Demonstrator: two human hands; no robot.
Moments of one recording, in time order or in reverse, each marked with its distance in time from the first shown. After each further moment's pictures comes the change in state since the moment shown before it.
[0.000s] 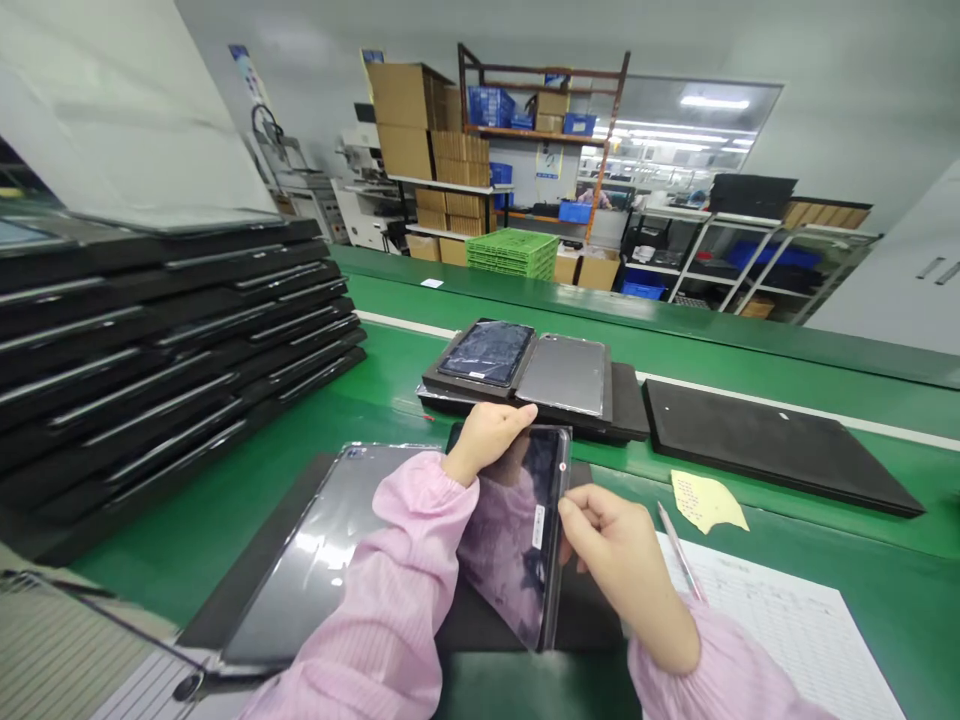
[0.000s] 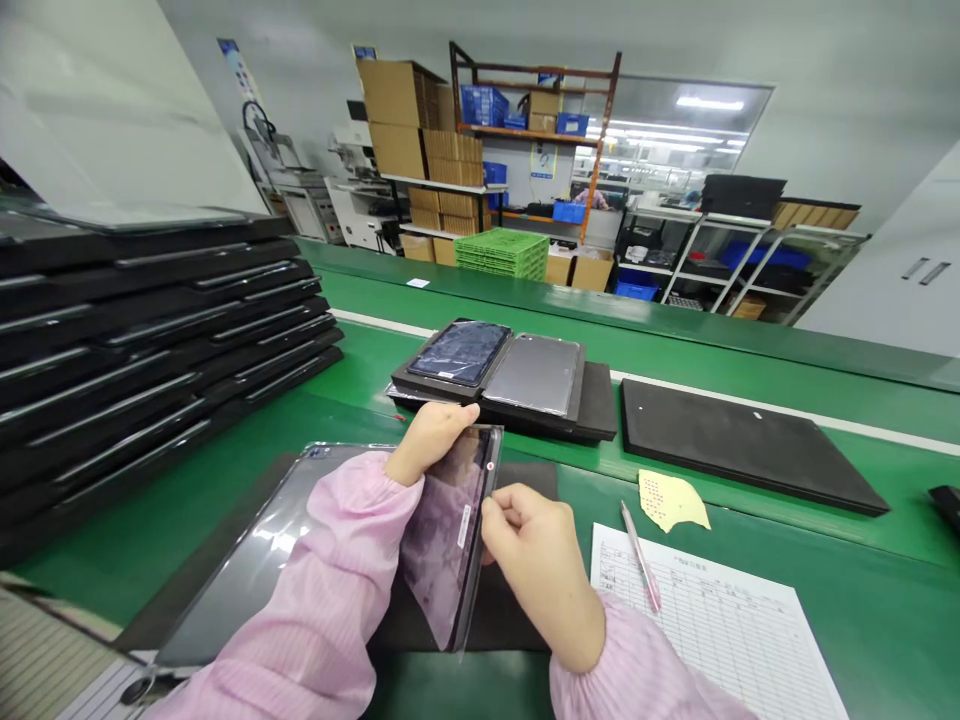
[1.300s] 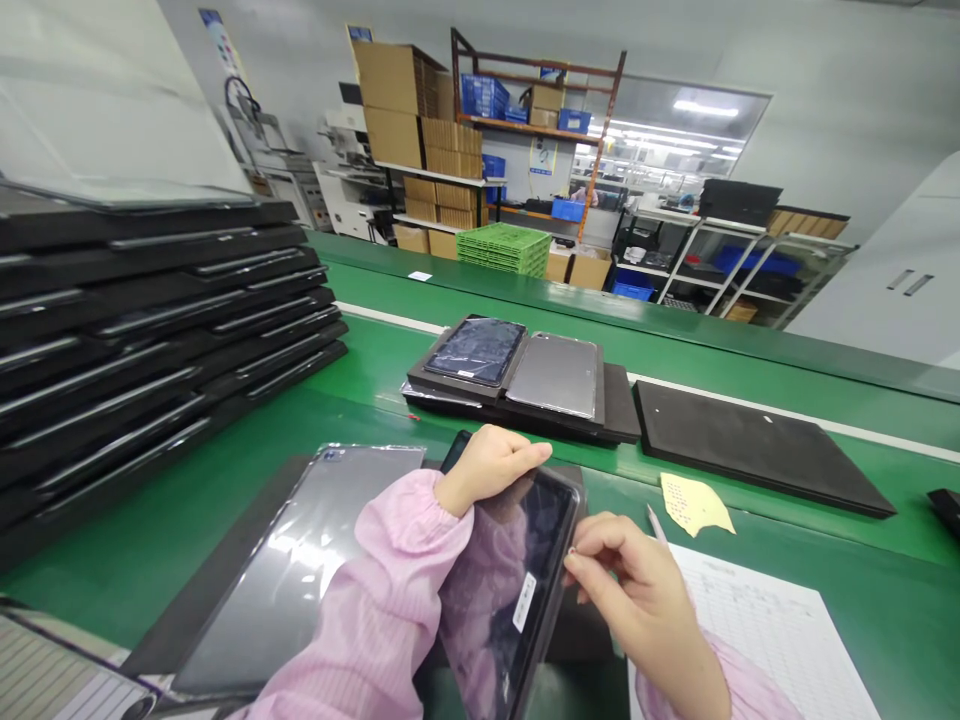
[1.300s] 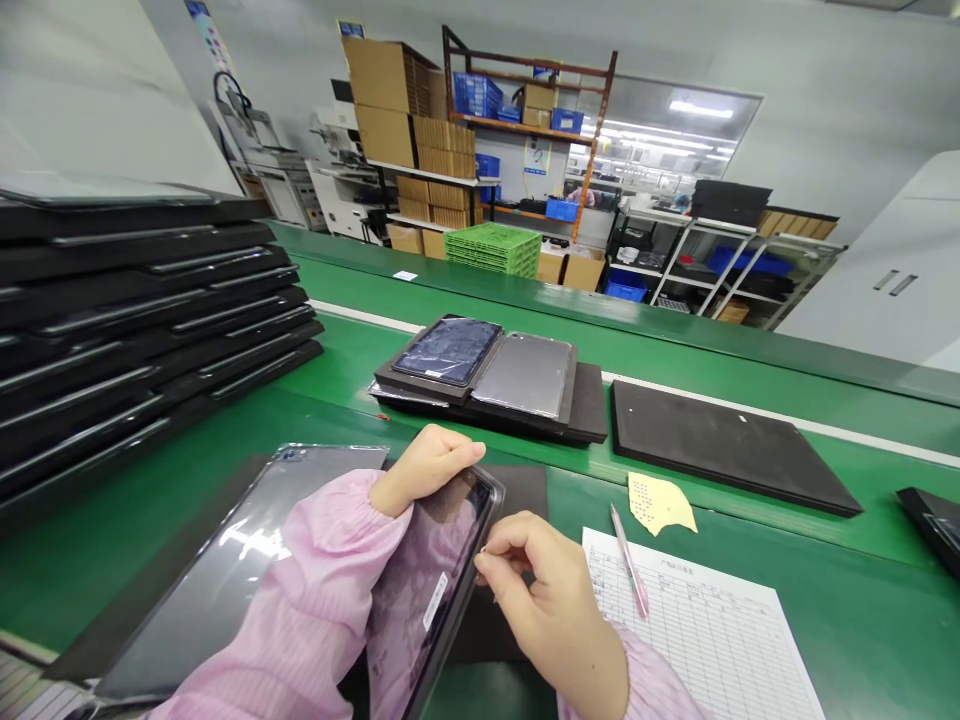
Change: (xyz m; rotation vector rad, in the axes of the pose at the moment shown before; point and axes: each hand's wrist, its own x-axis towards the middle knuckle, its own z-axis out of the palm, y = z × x) left_hand -0.020 0.011 0.008 -0.031 -0.252 0.062; right_hand -0.019 0.024 -0.013 0.131 -0.061 -0.359
